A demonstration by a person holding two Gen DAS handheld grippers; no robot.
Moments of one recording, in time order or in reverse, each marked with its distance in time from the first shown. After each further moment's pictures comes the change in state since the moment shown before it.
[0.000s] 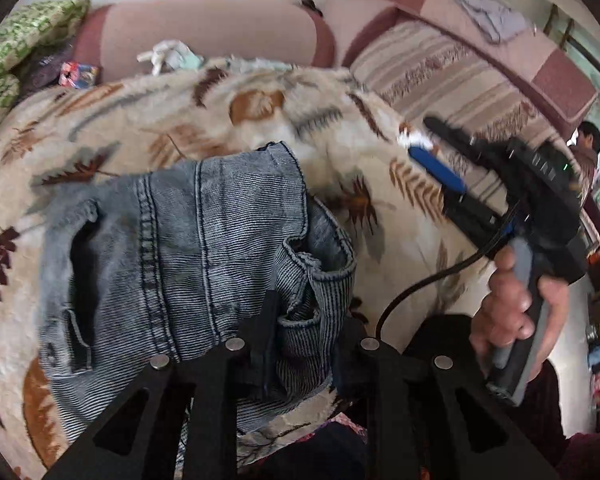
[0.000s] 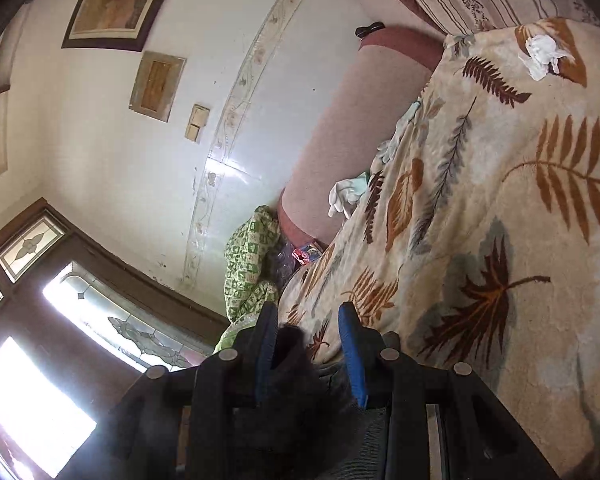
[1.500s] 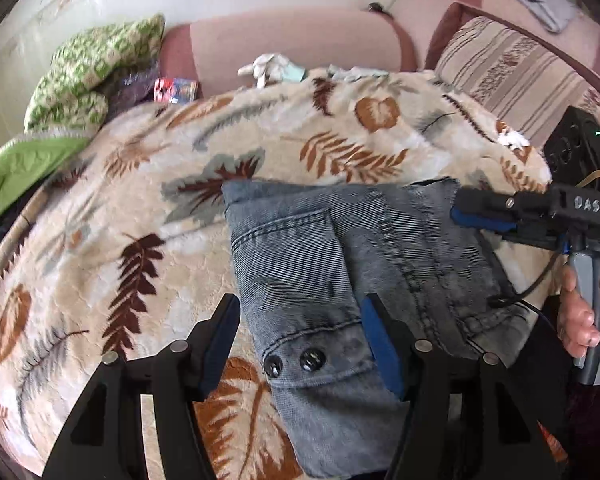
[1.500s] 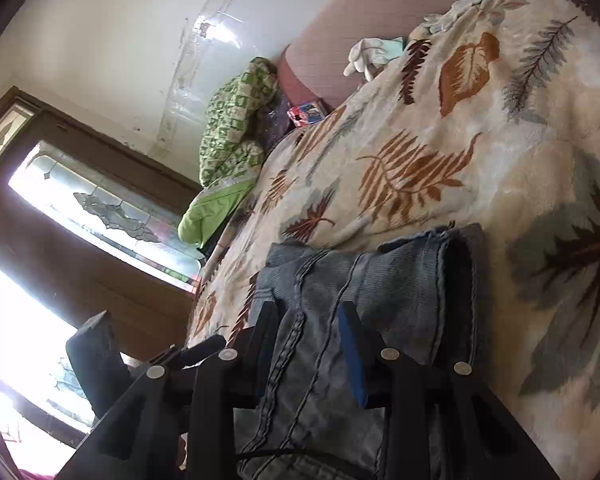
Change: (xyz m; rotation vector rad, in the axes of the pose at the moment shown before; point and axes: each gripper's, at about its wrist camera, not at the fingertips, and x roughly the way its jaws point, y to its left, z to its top) left arm -0.071 0.092 -0.015 0.037 -0.081 0.345; right arm 0.119 0.031 -0.072 -0.169 0.486 -0.076
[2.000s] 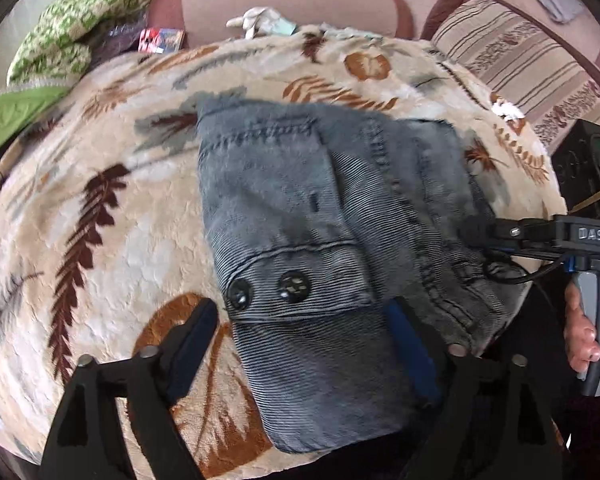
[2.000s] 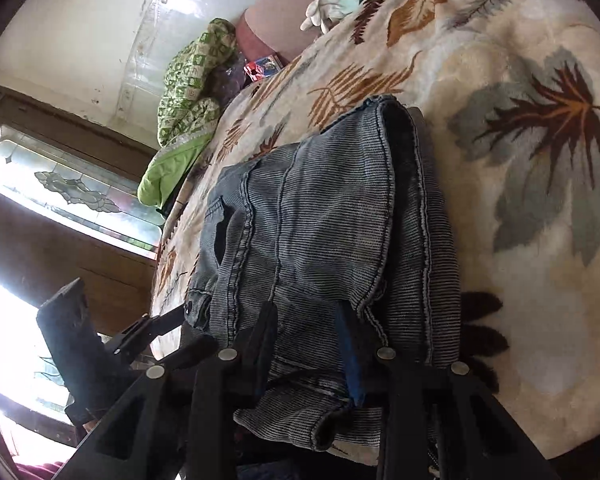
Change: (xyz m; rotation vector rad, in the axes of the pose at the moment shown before) left arm 0.038 0.001 -0.036 -0.078 0.154 -0.072; right arm 0.003 -0.021 -0.051 0.068 0.130 -0.152
